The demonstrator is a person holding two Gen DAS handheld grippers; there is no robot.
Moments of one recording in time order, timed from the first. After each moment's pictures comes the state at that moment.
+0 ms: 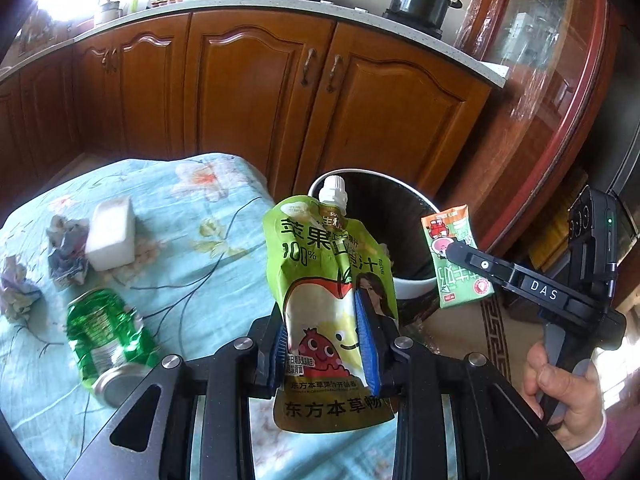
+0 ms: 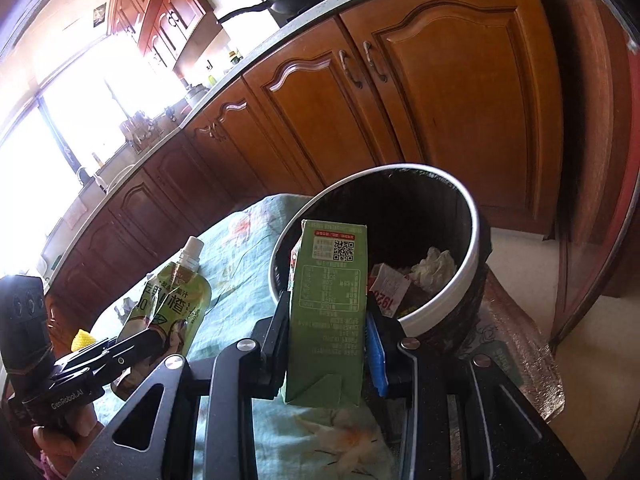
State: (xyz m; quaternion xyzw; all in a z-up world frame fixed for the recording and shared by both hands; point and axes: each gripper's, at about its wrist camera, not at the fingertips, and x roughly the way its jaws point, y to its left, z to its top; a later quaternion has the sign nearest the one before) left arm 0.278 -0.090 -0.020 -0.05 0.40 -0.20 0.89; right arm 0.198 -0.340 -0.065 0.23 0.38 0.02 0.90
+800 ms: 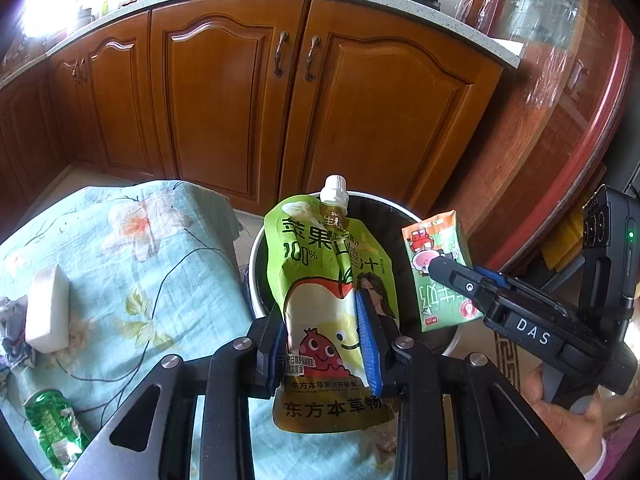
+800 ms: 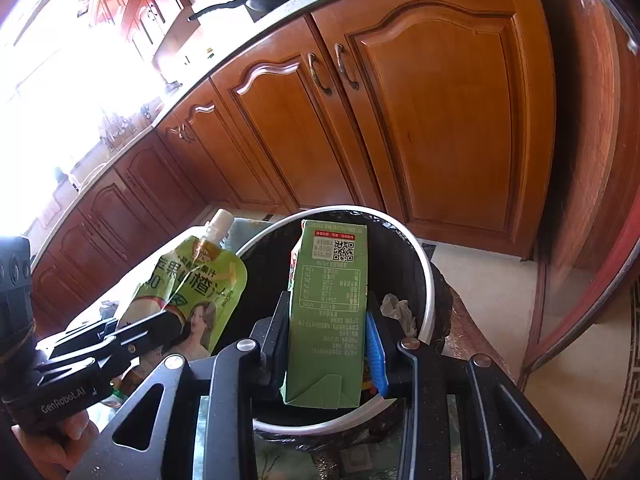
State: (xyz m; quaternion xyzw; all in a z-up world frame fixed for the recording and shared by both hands) left arm 0.379 -0.179 -0.039 -0.01 0.42 -0.20 0.89; right arm 0.249 -0.380 -0.079 0.20 0.40 -0.01 0.89
